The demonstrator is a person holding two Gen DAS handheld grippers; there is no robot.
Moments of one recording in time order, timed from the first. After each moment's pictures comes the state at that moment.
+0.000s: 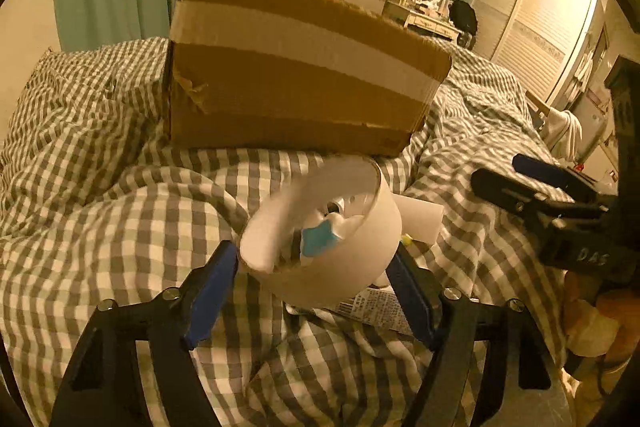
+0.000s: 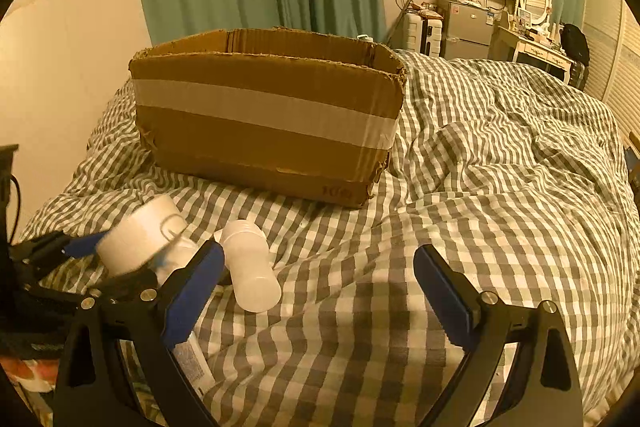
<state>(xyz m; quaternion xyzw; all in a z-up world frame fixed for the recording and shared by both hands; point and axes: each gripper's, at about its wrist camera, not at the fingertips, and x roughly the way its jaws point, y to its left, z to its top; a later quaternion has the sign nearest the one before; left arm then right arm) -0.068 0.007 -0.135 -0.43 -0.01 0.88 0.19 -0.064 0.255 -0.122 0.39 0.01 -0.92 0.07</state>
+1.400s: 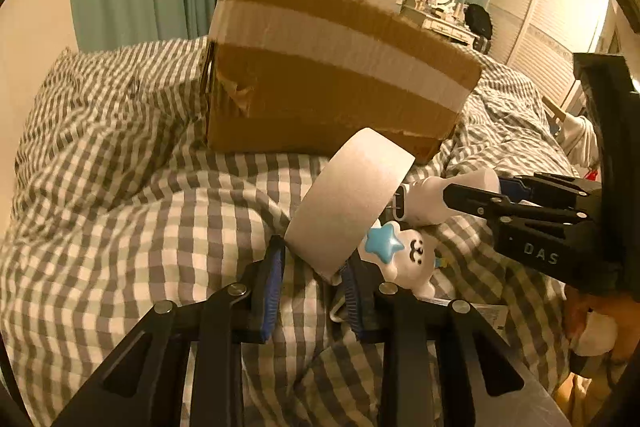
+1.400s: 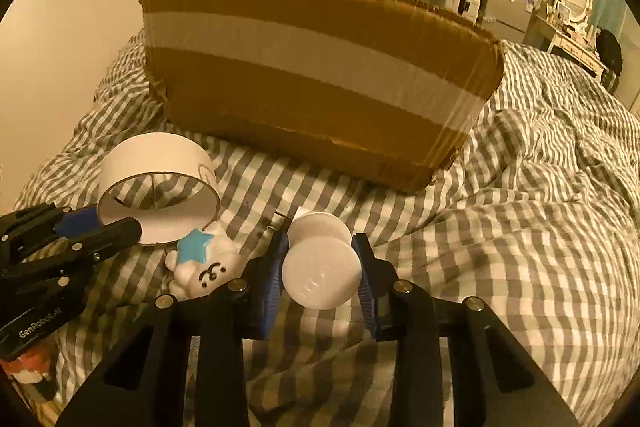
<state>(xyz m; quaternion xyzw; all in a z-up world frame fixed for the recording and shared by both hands) -0.074 -0.011 -0.136 -0.42 0.00 0.89 0.16 -0.095 0.214 -0.146 0.45 0.05 -0.89 0.11</state>
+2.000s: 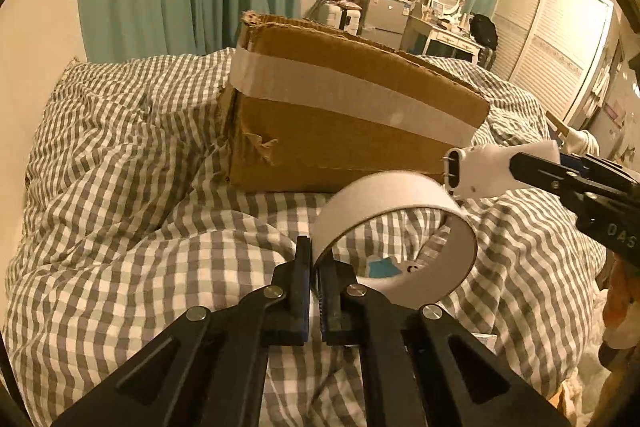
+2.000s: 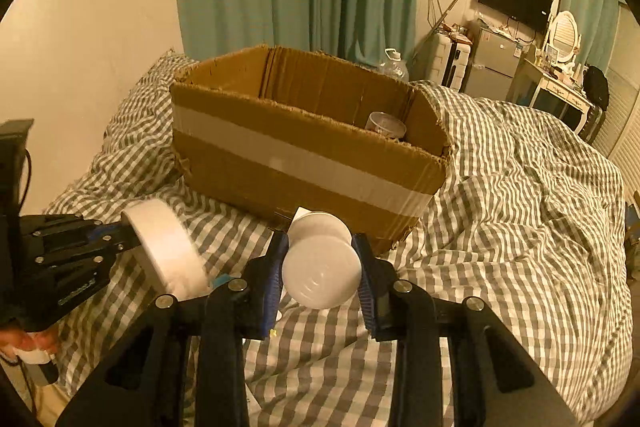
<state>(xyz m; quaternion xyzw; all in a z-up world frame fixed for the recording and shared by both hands) -0.093 -0.026 -0.106 -0.41 -0.01 0.90 0.15 -0.084 0.217 -0.069 0.38 0.06 -0.92 0.11</state>
